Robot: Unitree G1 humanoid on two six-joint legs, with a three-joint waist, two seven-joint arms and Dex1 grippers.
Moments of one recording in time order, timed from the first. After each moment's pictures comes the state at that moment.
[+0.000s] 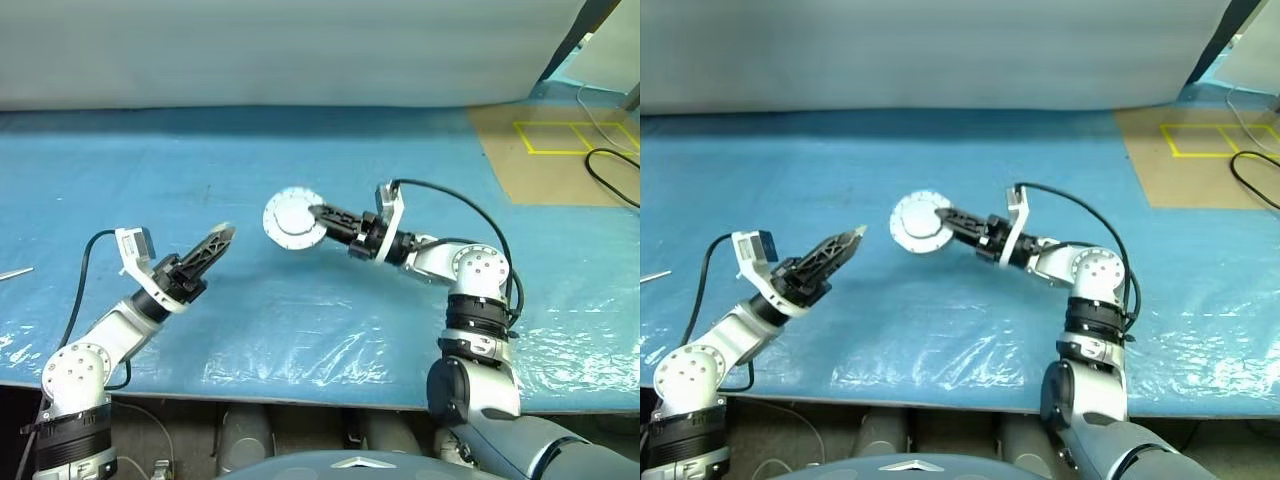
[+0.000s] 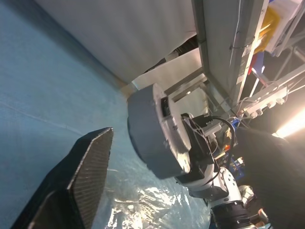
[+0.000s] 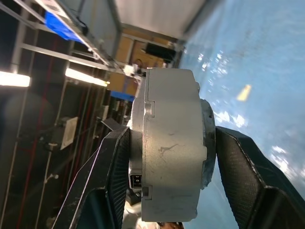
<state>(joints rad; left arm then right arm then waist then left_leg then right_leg) -0.04 0.37 0.43 -0.18 -1.36 0.88 -0.64 -0.68 -0.02 -0.47 0.19 0.99 1.41 0.42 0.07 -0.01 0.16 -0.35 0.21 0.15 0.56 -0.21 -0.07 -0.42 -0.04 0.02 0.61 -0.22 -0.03</state>
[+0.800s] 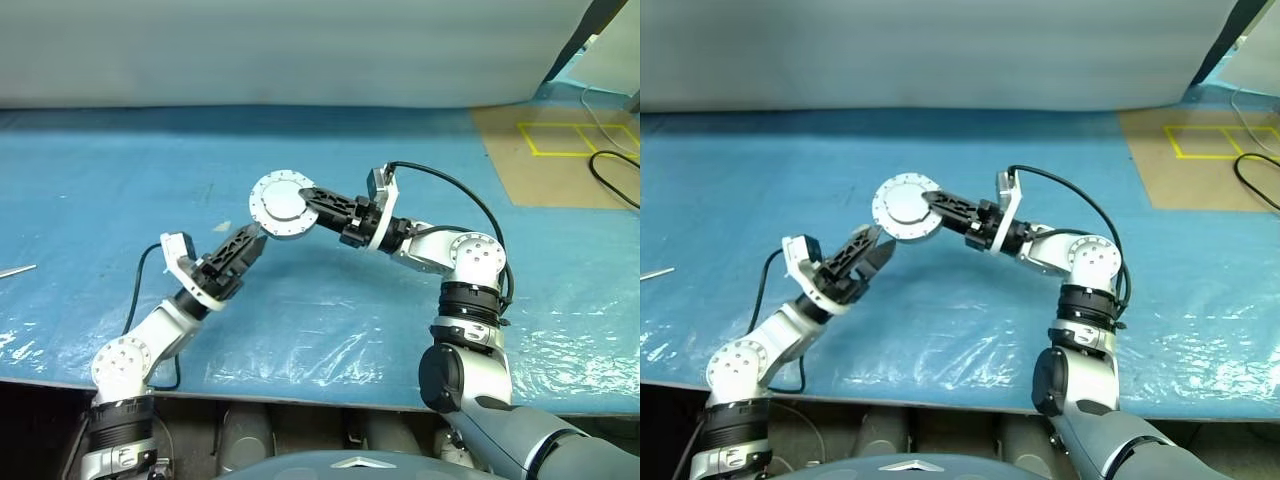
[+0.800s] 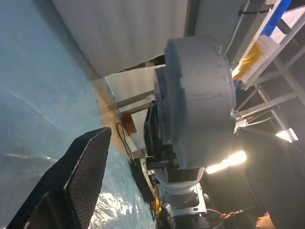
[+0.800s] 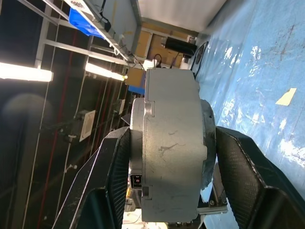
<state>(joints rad) -0.12 0.23 0.31 -0.07 -1.47 0.90 -0.53 -0.73 0.00 -0.48 0.22 1.11 1.44 0.32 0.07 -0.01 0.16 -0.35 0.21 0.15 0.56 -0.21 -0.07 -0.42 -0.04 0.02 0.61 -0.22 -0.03</state>
